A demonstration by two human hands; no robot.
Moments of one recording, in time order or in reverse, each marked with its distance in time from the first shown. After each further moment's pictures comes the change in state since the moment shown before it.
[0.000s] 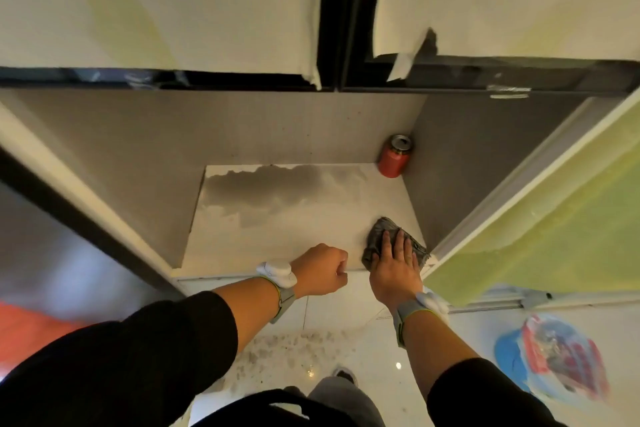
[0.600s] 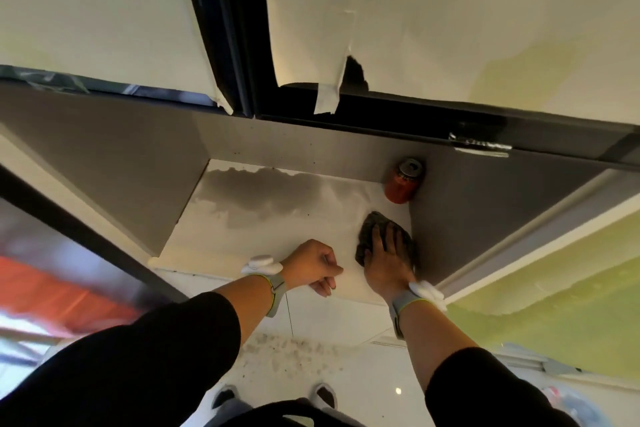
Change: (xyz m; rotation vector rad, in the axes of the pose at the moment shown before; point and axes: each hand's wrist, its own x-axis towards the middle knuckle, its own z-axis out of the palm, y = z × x) left_hand 0.062 0.008 0.001 -0.898 0.047 -0.398; right_hand 0.107 0.011 -0.026 -0.120 -0.103 -0.287
